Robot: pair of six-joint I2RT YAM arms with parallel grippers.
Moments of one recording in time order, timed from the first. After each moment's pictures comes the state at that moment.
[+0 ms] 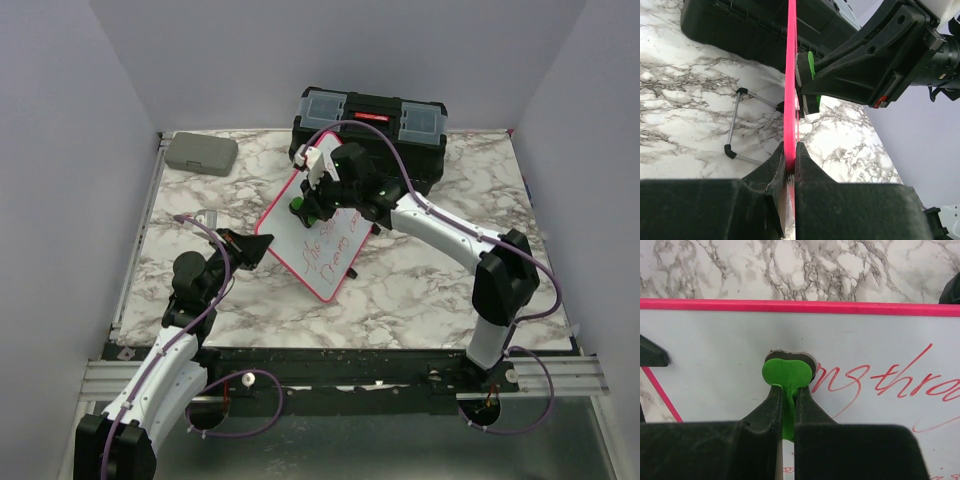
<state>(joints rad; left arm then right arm) -0.24 0.67 0.27 0.42 0.34 -0.73 0.75 1.80 1.53 -0.26 -0.35 -0.18</state>
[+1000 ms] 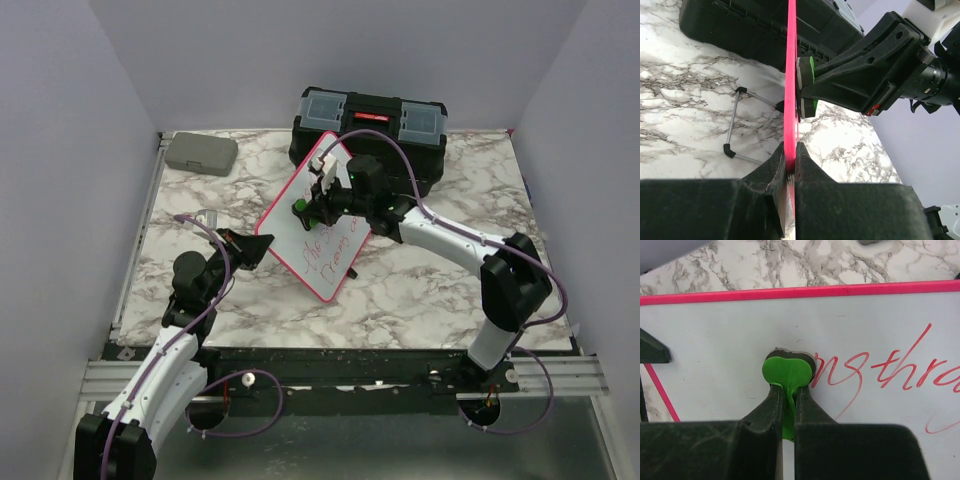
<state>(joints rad) -0.24 0.68 0.27 0.42 0.35 -0.74 0.72 1.74 1.32 0.03 -0.40 -0.08</state>
